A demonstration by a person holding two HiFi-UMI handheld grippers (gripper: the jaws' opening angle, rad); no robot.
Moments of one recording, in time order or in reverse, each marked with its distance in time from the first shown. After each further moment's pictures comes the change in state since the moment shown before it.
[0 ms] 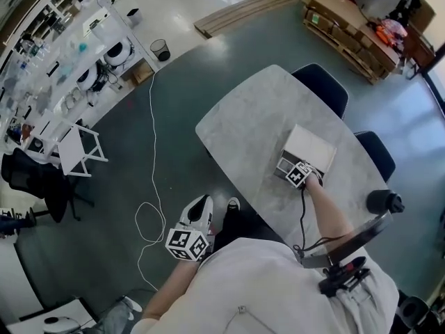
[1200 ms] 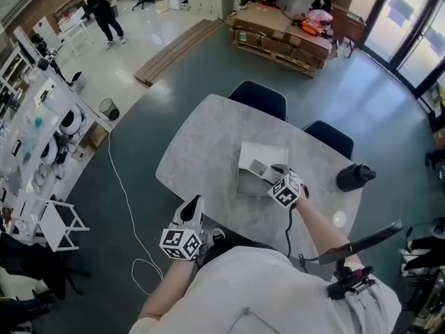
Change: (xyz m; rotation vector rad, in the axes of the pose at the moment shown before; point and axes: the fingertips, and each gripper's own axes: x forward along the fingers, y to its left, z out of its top) left arm 0.107 -0.062 0.040 0.119 -0.002 -0.322; right arm -0.222 -0.020 0.023 0.212 -0.438 -0.276
